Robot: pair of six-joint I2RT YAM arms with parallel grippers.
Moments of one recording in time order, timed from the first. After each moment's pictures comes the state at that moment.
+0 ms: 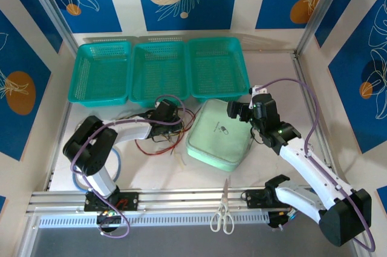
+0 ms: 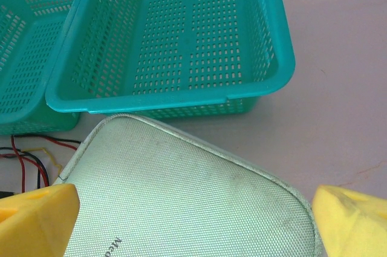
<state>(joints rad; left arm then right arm) -0.66 1.69 0.84 -0.09 0.00 -0.82 0.43 0.94 0.73 -0.37 0.18 0.37</state>
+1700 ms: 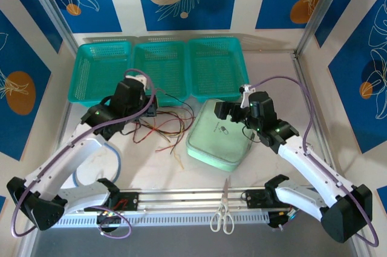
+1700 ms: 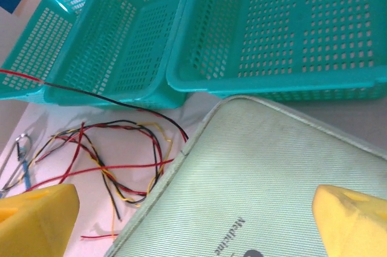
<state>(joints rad) -0.62 1.11 1.21 -0.76 -0.13 -0.52 0.50 0.97 0.77 -0.32 -0.09 0.51</state>
